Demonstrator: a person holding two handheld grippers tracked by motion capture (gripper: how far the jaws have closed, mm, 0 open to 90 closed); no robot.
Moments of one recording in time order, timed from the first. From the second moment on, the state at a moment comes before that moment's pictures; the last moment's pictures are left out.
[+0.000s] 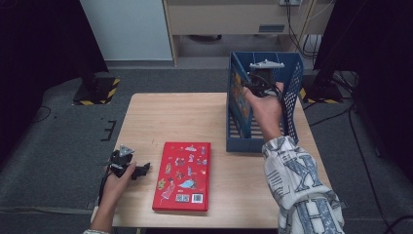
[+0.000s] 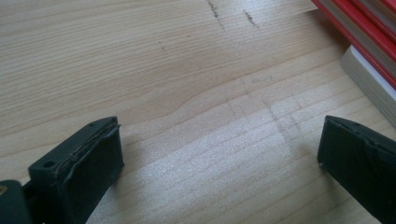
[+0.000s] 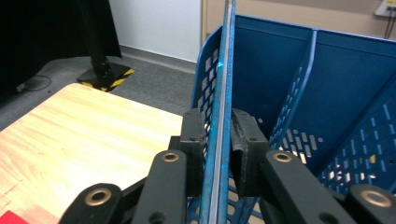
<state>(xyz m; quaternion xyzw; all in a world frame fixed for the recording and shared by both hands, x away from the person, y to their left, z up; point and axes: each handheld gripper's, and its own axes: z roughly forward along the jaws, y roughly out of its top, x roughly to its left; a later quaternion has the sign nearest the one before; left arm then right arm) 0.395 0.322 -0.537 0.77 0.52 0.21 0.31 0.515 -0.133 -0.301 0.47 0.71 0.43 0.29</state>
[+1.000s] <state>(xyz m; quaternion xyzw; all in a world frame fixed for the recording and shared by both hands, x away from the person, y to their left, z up) 0.395 0.322 -0.537 0.77 0.52 0.21 0.31 0.525 -0.123 -0.304 0.50 0.66 0.45 0.35</state>
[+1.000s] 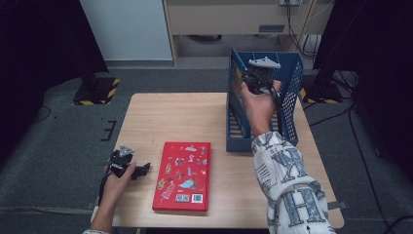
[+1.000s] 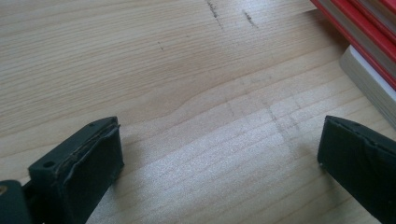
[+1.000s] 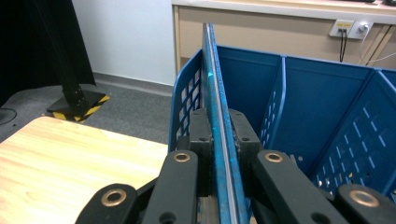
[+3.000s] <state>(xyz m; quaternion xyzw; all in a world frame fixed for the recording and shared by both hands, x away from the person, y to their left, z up) 0.396 0.321 -0.537 0.77 0.52 0.21 0.31 0.495 -0.104 -0.325 0.44 0.70 0.48 0.29</state>
